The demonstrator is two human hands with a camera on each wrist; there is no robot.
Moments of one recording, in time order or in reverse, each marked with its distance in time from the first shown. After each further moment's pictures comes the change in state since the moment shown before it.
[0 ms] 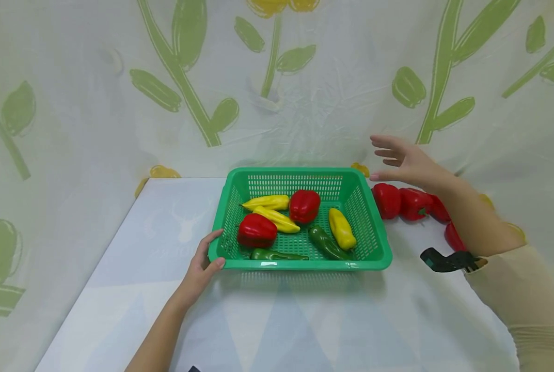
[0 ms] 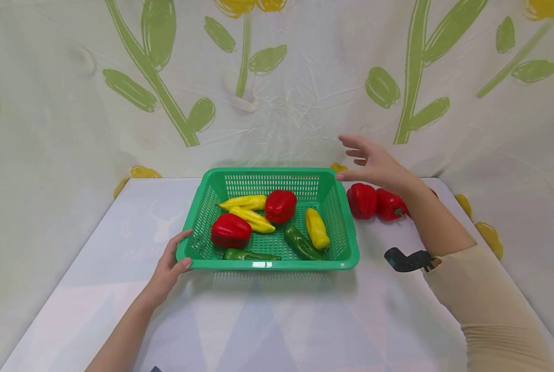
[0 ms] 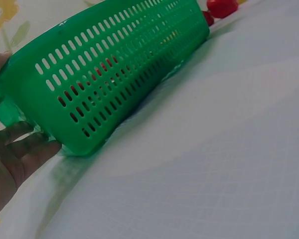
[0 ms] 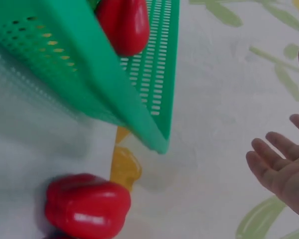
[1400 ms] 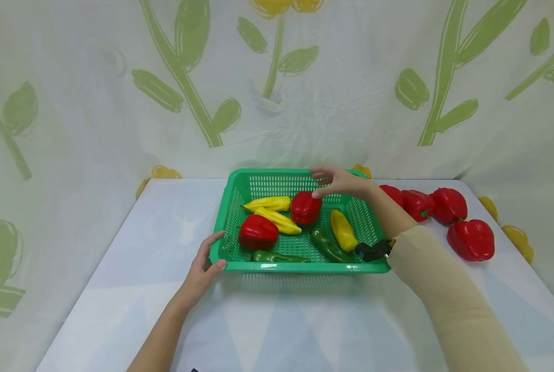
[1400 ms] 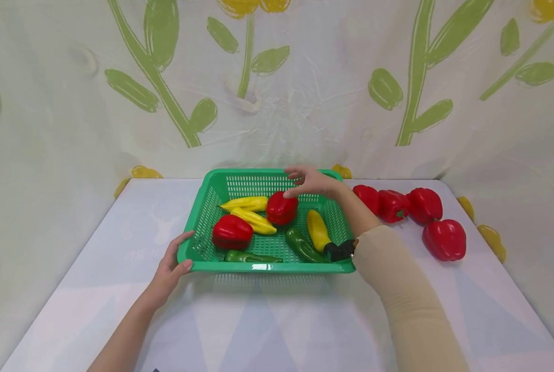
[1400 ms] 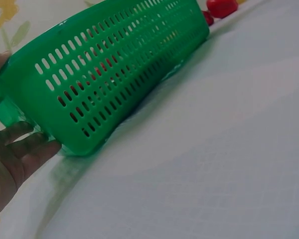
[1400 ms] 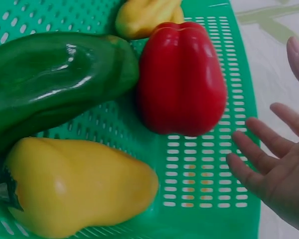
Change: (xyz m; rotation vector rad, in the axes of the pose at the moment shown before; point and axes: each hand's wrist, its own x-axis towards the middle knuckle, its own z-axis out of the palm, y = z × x) left_hand 0.000 -0.003 0.000 0.025 0.014 0.012; right_hand 0.089 0.027 0.099 0.226 -0.356 0.084
